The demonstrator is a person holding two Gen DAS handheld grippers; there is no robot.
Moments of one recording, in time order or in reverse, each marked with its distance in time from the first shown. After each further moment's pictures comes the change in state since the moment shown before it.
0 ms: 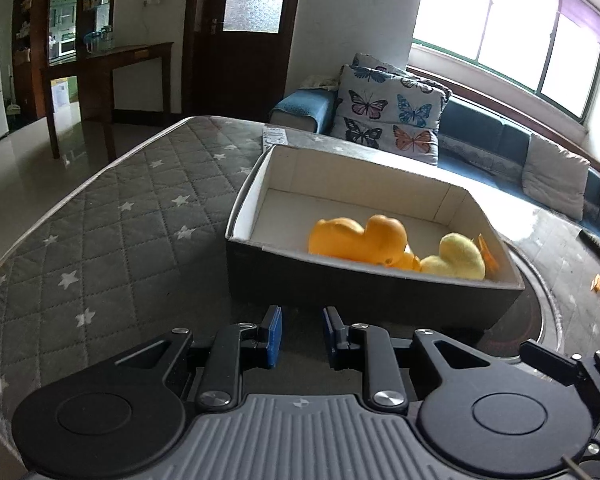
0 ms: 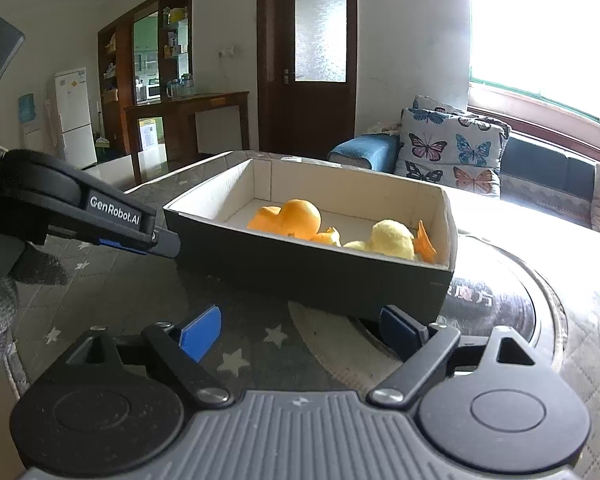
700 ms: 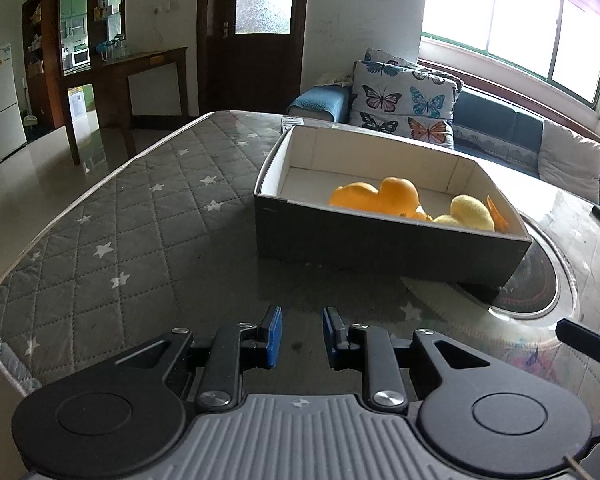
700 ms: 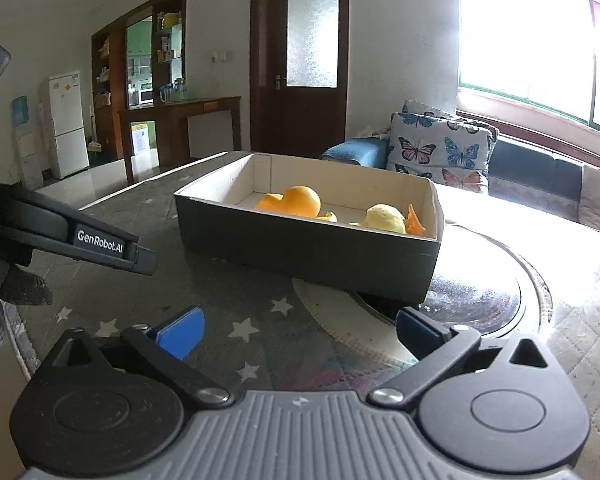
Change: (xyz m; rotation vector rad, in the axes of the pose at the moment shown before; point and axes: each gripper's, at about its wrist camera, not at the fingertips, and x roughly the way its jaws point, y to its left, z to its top) left arm -0.022 0.001 -0.037 0.035 -0.004 0.070; right arm -0.024 0.014 -0.024 0.001 -0.022 -0.034
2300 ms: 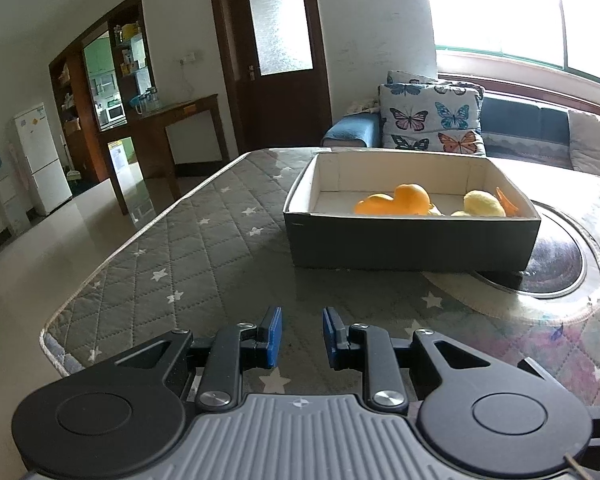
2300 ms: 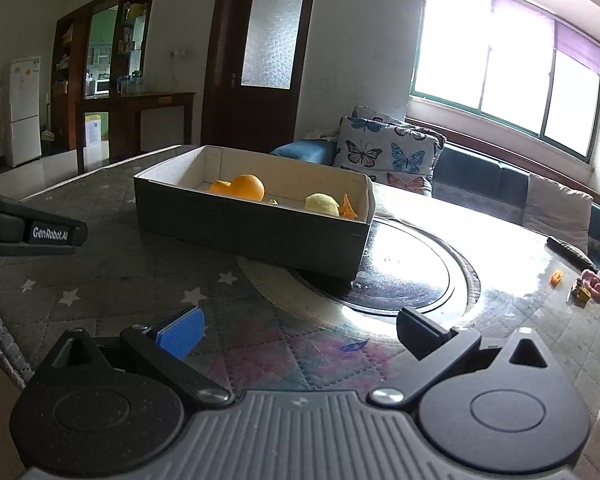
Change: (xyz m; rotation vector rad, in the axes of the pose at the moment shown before) left arm -0.032 -0.026 -0.025 0.097 -0.120 0.175; right arm -0.030 -0.010 -0.021 -0.025 -0.002 -0.186
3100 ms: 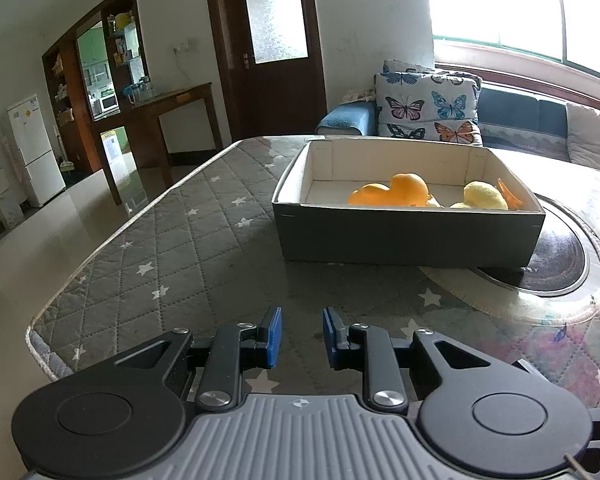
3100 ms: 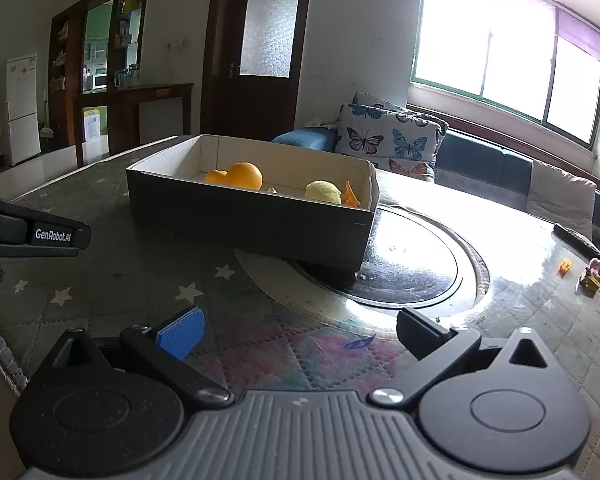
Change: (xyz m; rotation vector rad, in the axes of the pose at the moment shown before) left arm 0.014 -0.007 0.002 0.003 0.038 -0.018; right arm 0.020 -0.005 0.000 0.017 0.037 0.016
